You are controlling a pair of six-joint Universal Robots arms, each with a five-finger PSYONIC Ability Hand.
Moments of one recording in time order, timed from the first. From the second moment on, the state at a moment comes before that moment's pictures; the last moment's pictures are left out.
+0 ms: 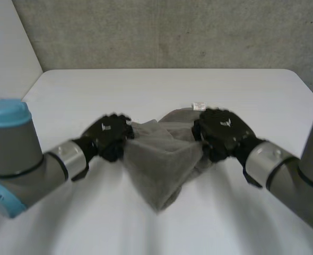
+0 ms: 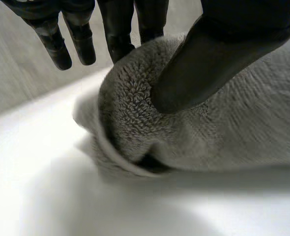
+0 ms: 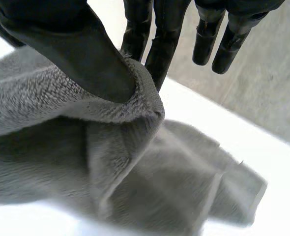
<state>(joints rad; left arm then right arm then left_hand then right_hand) 4.38 -2.00 -1.61 3.27 -1.07 3.37 1.98 -1.33 1.67 -0.05 1.21 2.93 1.31 1.29 0.22 0.23 1.15 1.32 1.30 0.21 0.23 1.15</state>
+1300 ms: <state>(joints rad) 4.35 -1.98 -1.84 3.61 -1.23 3.55 1.94 -1.33 1.87 -0.30 1.27 2.61 0.78 0.78 0.22 0.23 0.58 1.32 1.31 0.21 0.23 1.15</state>
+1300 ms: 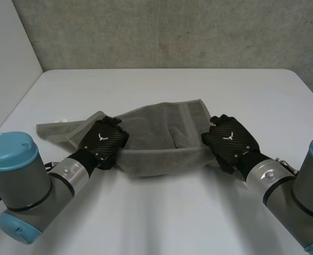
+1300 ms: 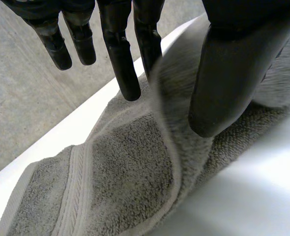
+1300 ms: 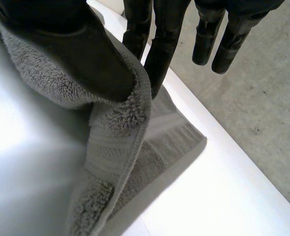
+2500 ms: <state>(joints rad) 4.60 -1.86 -1.87 3.55 -1.17 3.55 1.76 -1.35 1.83 -0.15 1.19 2.70 1.09 1.07 0.22 0.23 0.93 1.32 1.31 0.21 0.23 1.15</state>
